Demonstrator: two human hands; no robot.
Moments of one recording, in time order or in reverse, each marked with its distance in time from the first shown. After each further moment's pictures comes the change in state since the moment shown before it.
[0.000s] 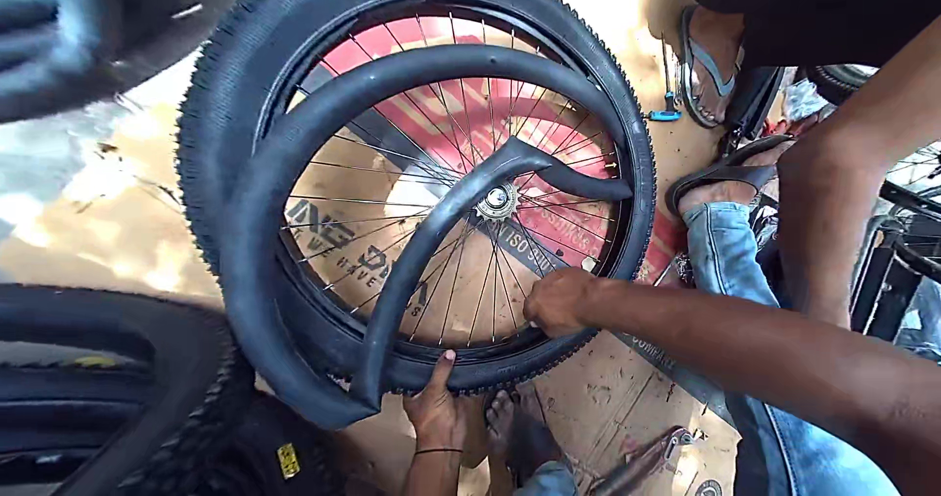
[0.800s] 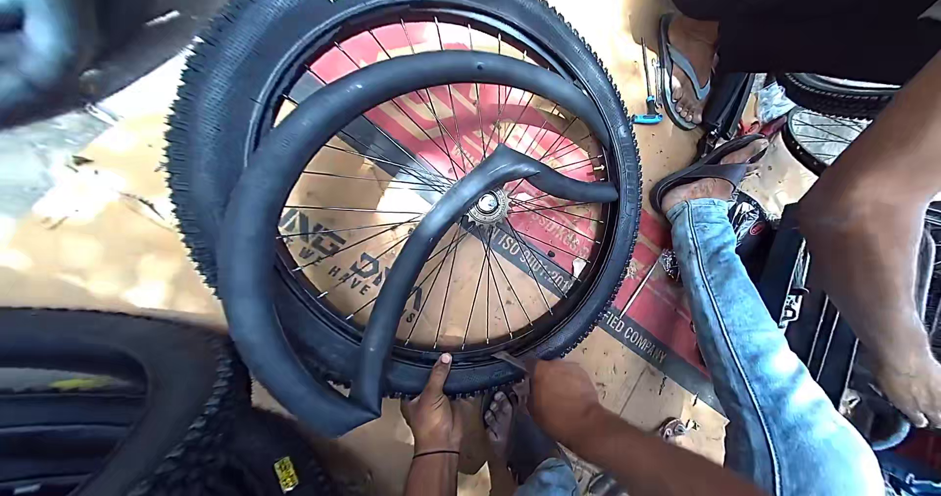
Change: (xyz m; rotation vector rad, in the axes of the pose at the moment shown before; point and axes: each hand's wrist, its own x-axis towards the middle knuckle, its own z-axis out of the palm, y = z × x) left_hand 0.006 0.000 -0.007 -0.034 -0.056 0.015; right_hand -0.015 -0.125 0.074 0.852 0.020 0.672
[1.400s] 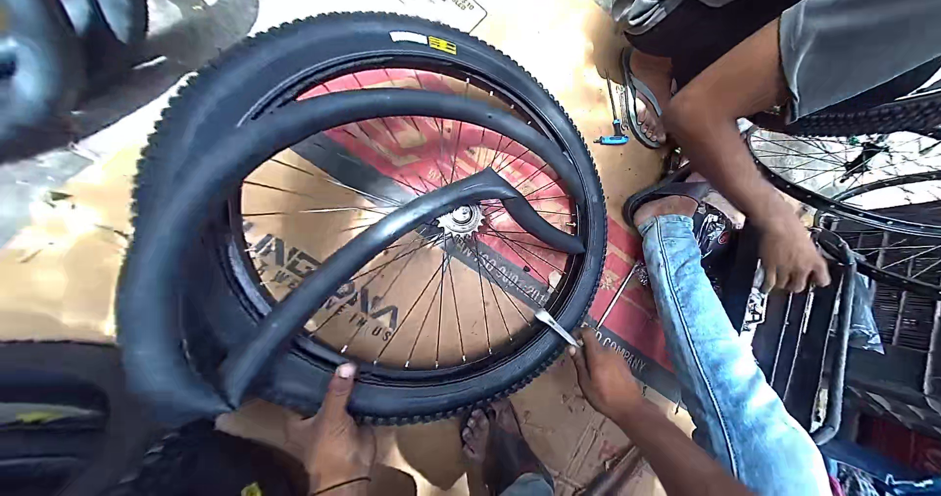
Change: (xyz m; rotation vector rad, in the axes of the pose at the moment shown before) left_hand 0.009 0.080 0.003 0.202 -0.033 0.270; right_hand 0.005 0.131 -0.024 0.173 0.439 -0.112
